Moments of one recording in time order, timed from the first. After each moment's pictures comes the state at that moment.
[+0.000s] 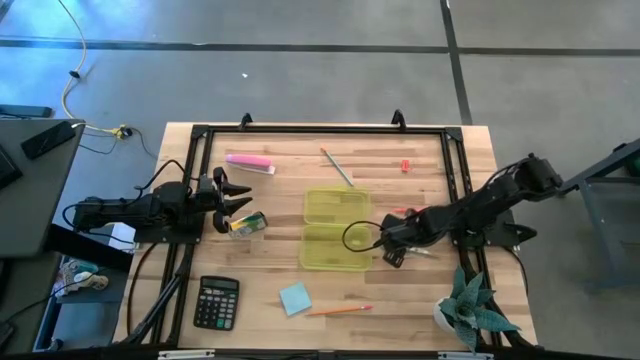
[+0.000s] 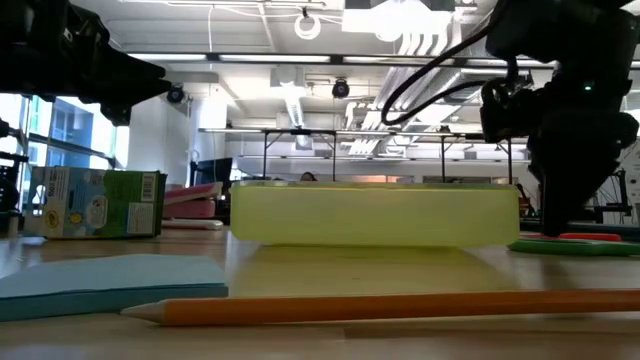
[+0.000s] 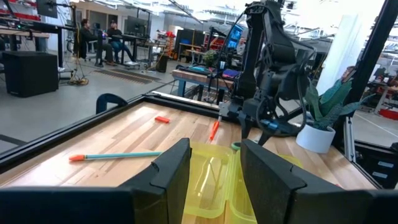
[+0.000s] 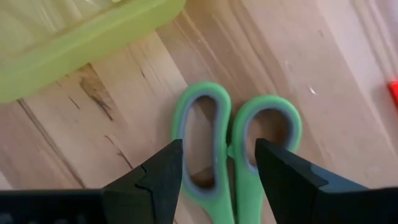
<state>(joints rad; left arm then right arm) 0.15 0.00 0.02 0.03 -0.17 -0.16 0.31 1.44 0.68 -0.58 0.15 0.80</state>
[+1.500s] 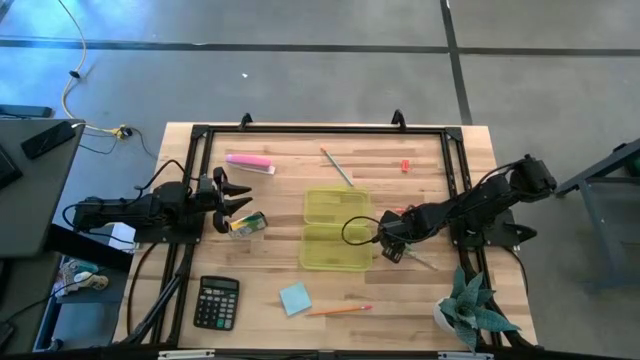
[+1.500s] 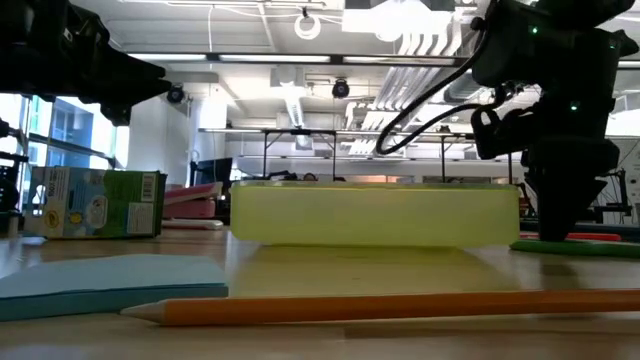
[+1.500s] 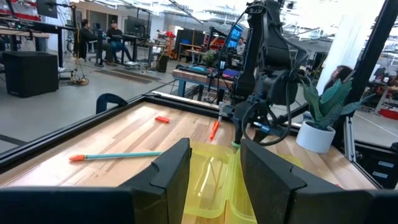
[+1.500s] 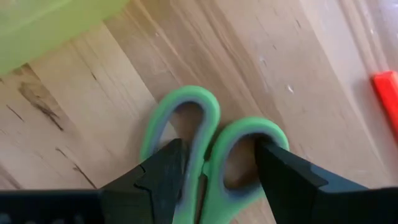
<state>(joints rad) 0.15 0.00 0.02 0.03 -0.17 -0.16 0.24 1.49 0.68 -0.62 0.14 0.78</state>
